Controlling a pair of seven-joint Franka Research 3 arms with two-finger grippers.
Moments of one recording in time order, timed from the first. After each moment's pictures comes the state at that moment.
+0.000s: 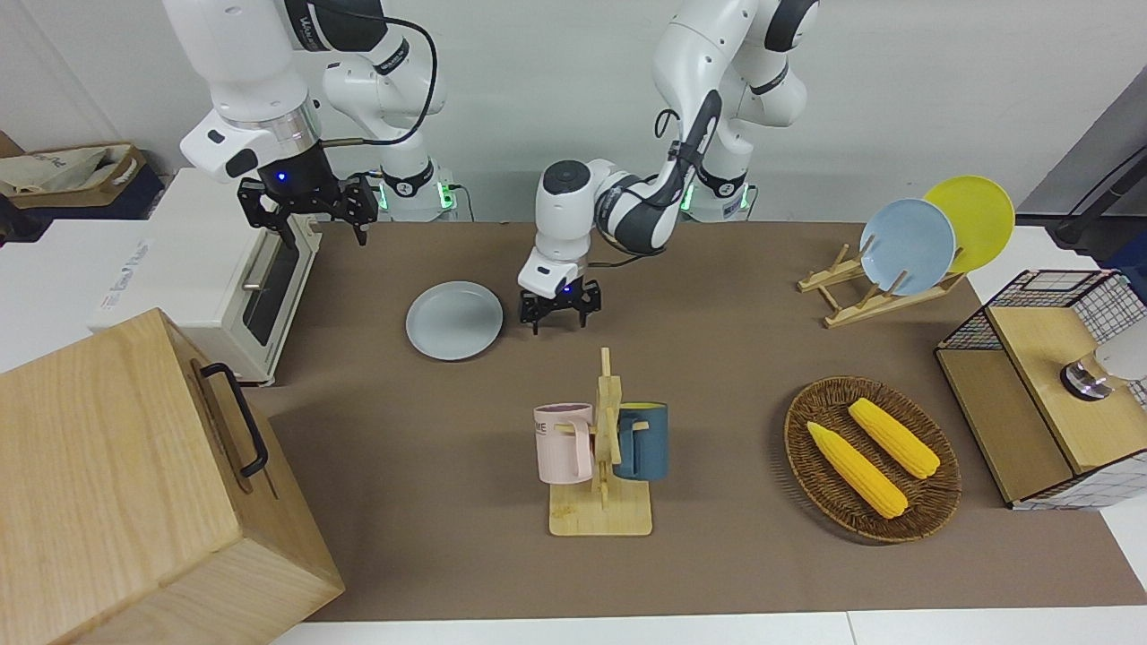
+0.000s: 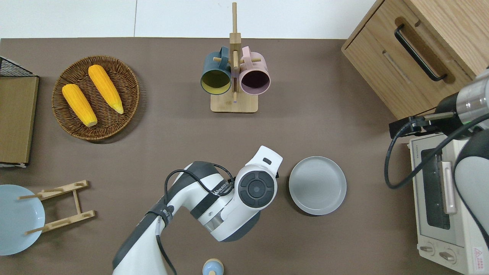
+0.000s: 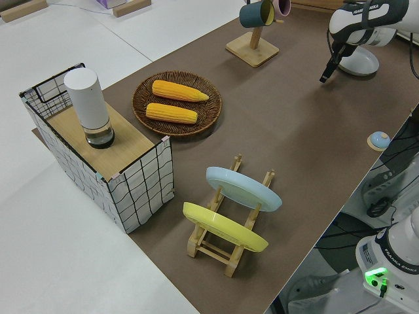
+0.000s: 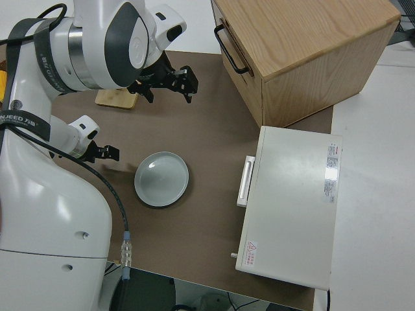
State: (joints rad) left arm -0.46 0.34 -0.29 -1.96 0.17 2.36 -1.02; right arm -0.07 0.06 0.16 -1.49 -0.04 1.53 0.02
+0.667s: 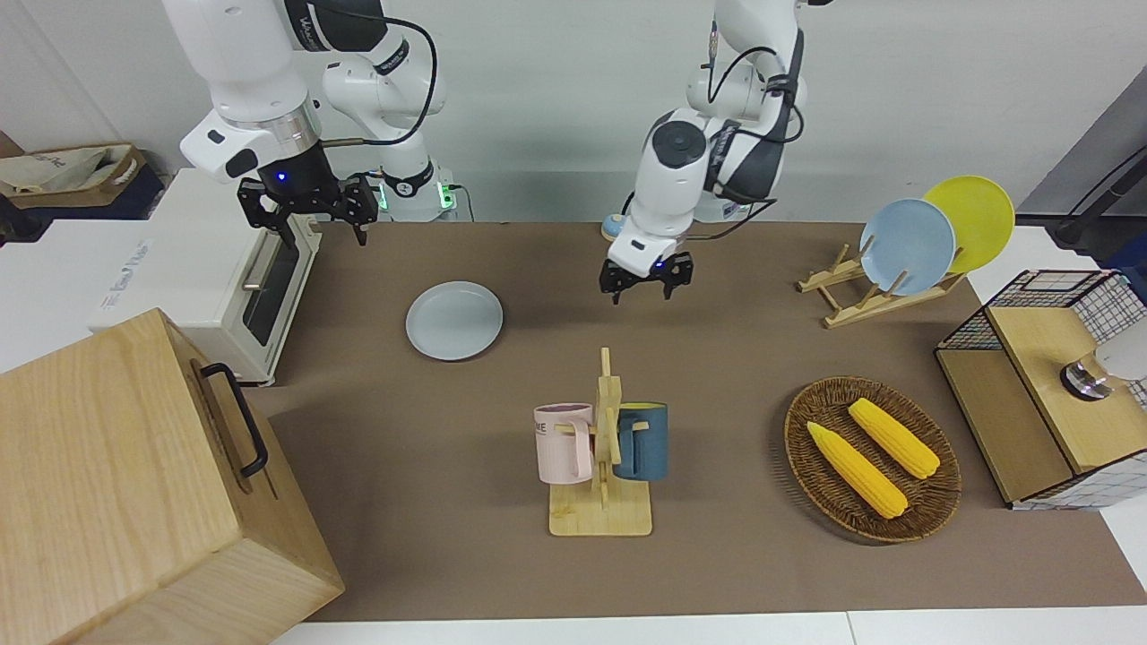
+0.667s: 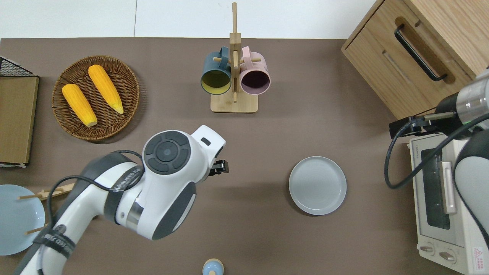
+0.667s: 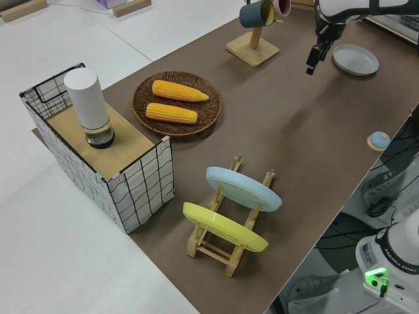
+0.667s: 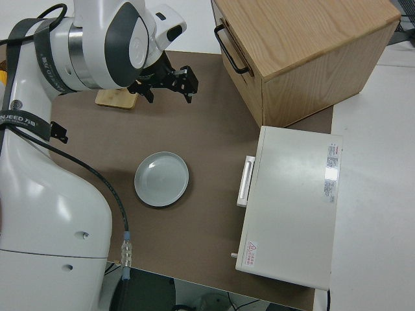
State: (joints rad) left arm -0.22 0.08 -0.29 -1.98 -0.02 2.01 -0.56; right arm -0.07 0.06 0.16 -1.49 -0.04 1.53 0.02
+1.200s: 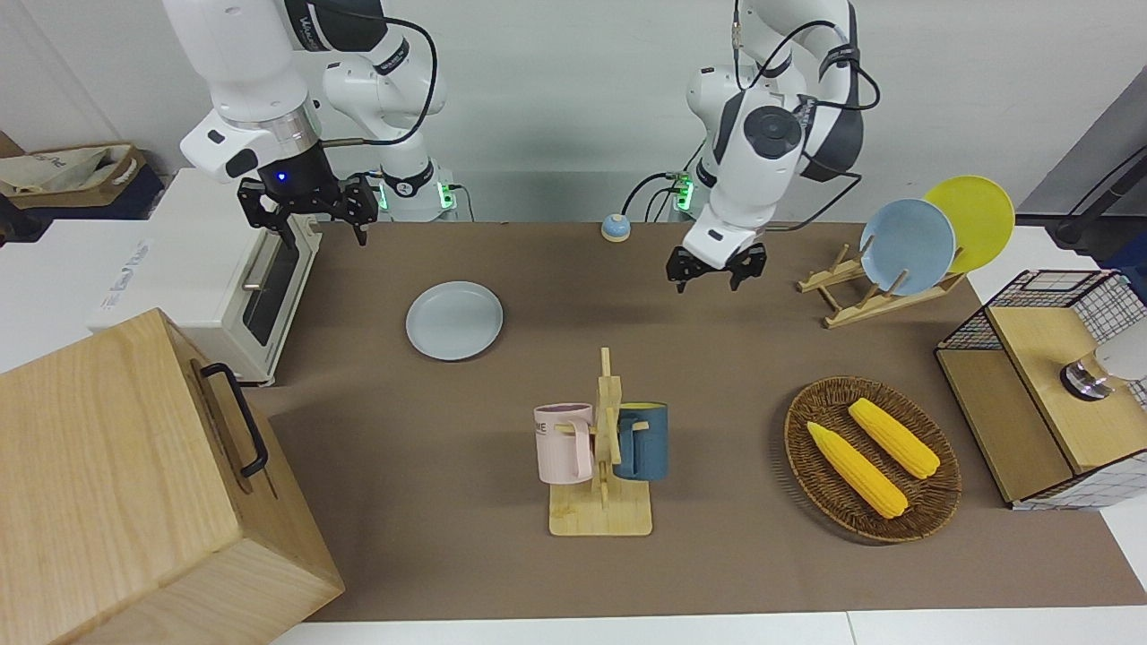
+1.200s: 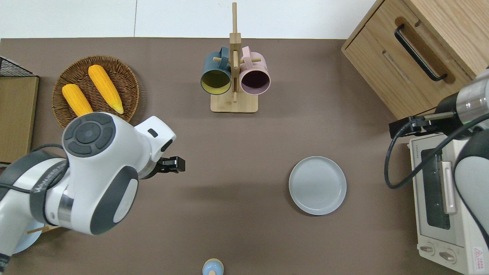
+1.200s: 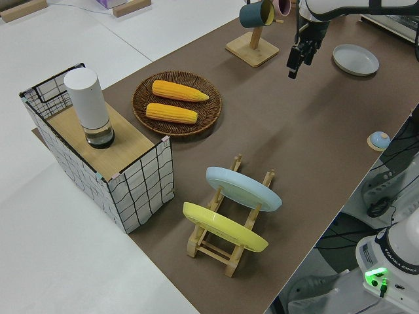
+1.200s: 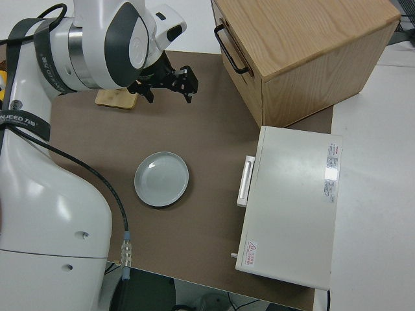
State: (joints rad) left arm -0.04 0.00 -0.28 -1.99 -0.03 1.89 -0.30; right arm -0.07 0.06 0.16 -1.49 -0.04 1.53 0.02
